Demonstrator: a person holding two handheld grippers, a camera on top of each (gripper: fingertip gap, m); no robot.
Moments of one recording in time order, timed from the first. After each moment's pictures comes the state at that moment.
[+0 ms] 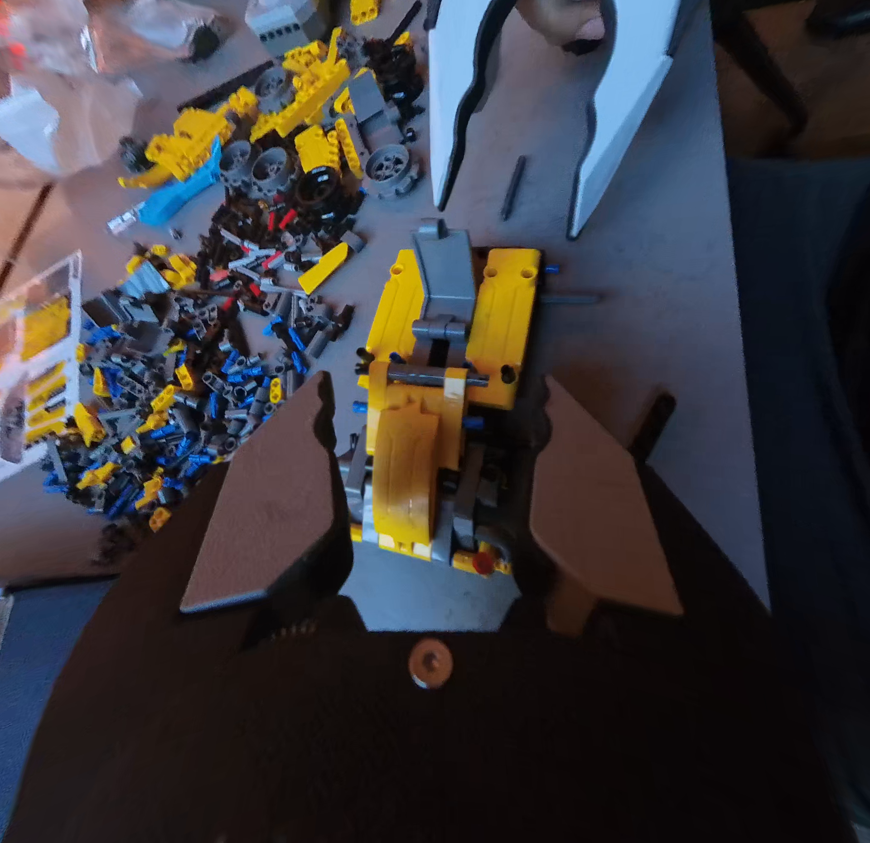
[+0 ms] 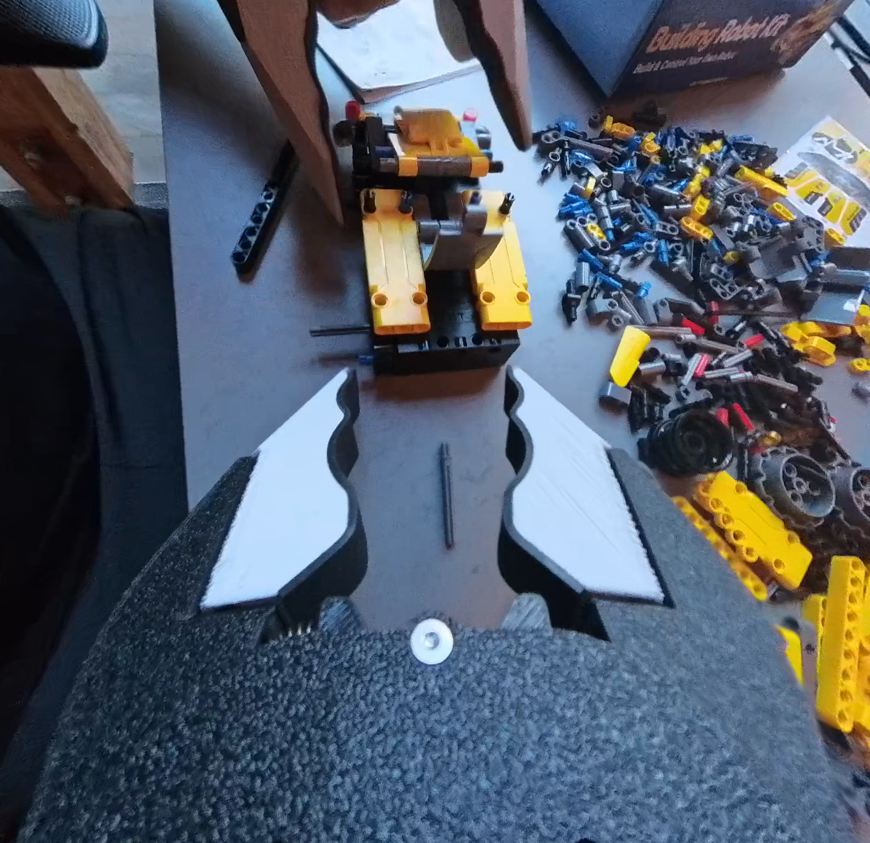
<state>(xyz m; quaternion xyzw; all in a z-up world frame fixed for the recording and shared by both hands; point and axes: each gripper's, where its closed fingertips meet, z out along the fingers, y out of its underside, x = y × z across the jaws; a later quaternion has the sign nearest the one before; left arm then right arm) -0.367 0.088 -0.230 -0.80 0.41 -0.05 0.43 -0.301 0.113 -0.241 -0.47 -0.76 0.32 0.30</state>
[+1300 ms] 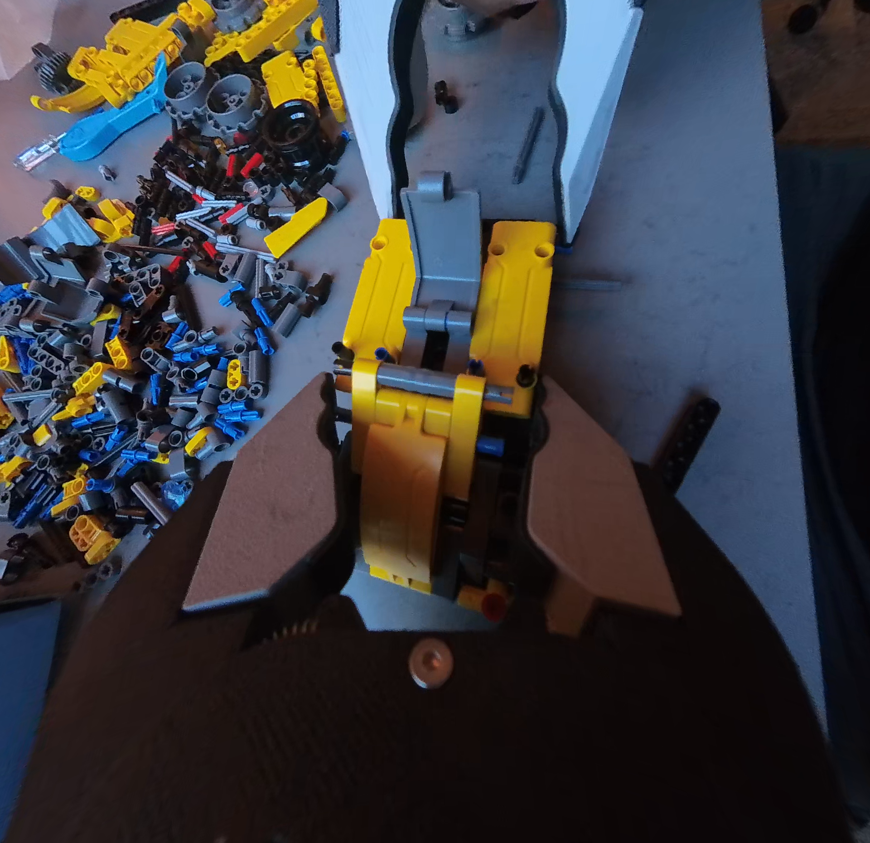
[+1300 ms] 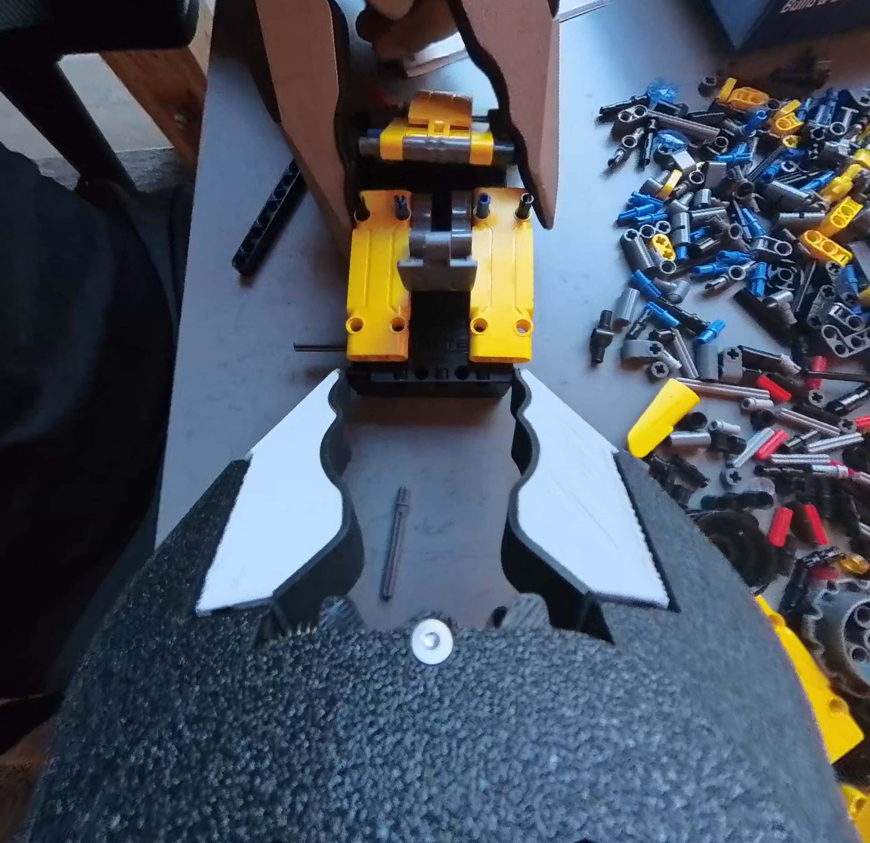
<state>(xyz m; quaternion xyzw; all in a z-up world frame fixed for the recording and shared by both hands) -0.368 0.096 -0.258 -0.82 0.39 -0.08 0.40 -0.325 0.114 -0.253 -0.44 -0.81 0.35 0.17</state>
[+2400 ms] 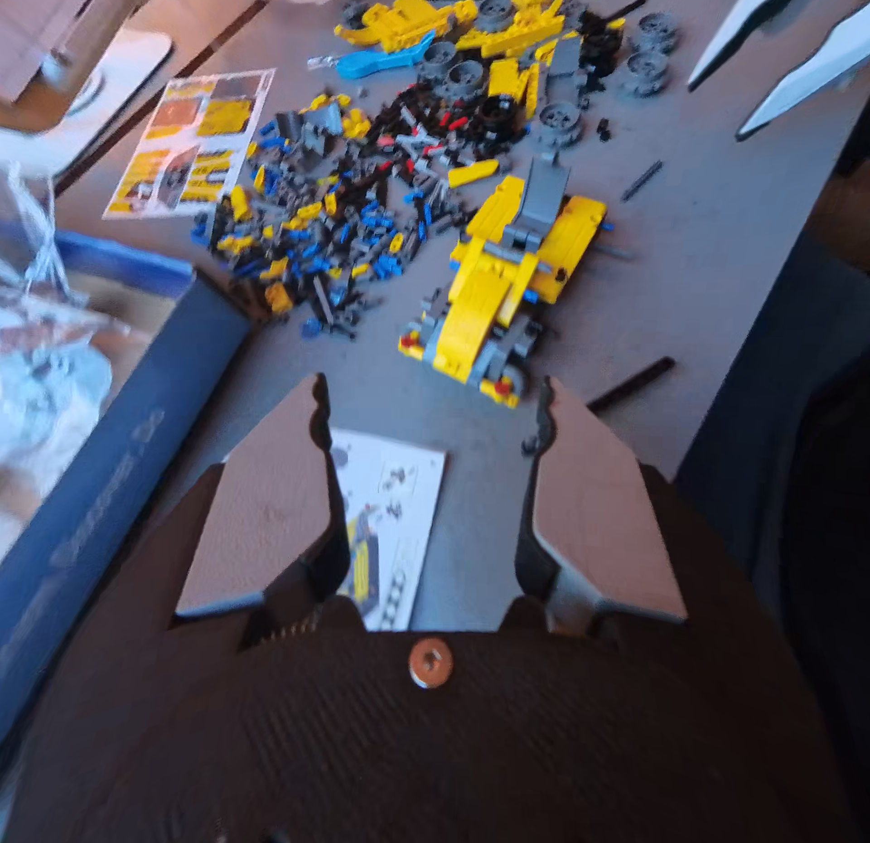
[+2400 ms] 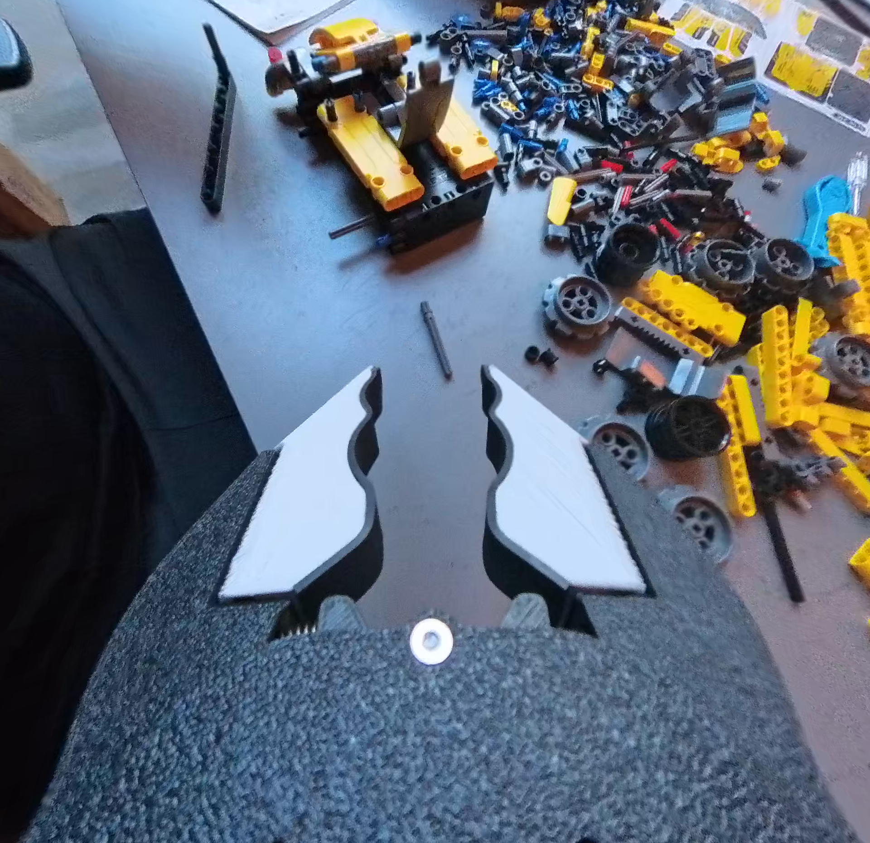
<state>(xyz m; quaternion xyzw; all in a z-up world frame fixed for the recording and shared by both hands) -0.444 0.027 -0.187 -0.88 0.19 -0.01 0.44 -0.227 0.140 -0.234 -0.59 -0.68 0.29 0.31</state>
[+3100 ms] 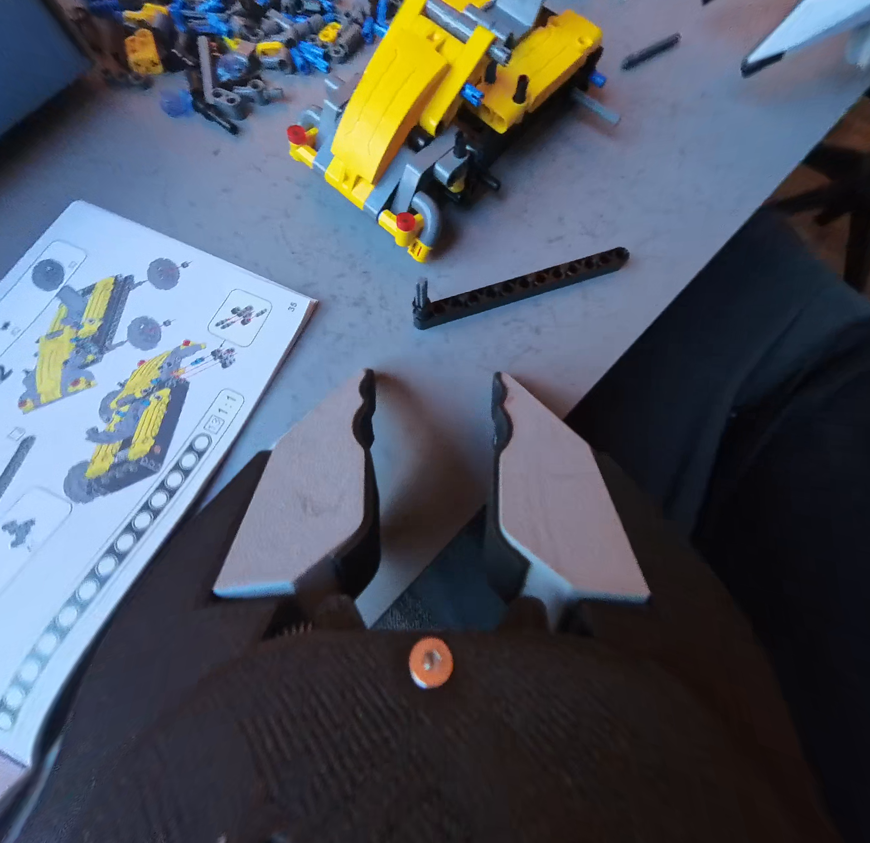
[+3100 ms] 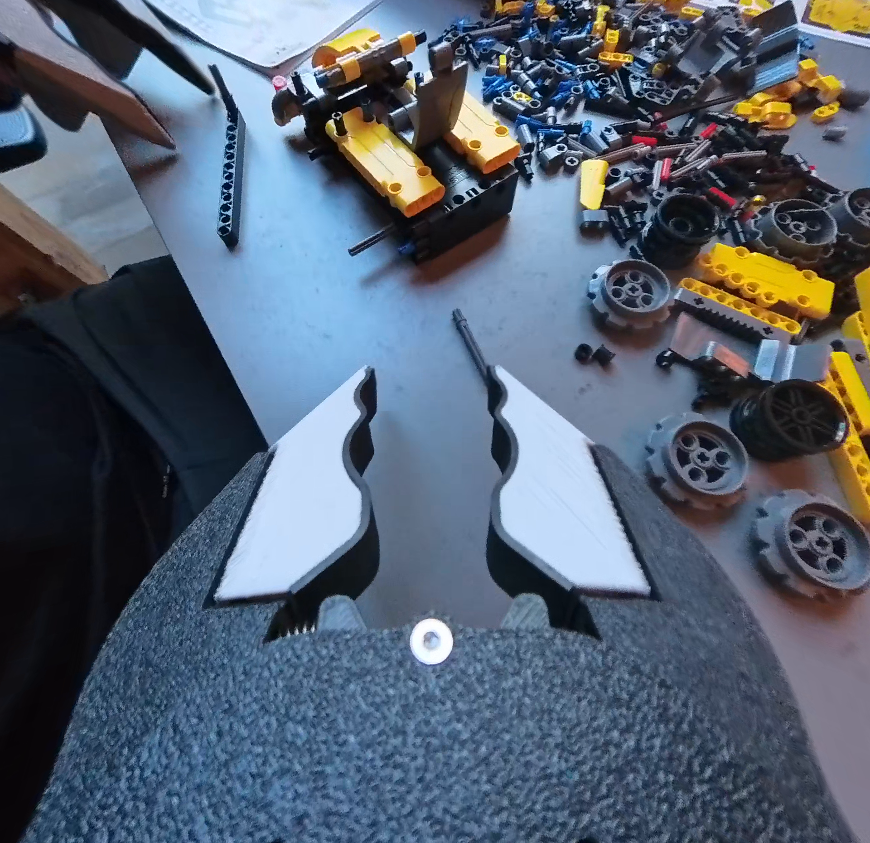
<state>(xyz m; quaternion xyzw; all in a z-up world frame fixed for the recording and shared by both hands) -0.409 -0.030 -0.262 -0.91 0.06 -0.05 0.41 -0.239 0.123 -0.249 -0.62 -0.64 0.33 0.30</state>
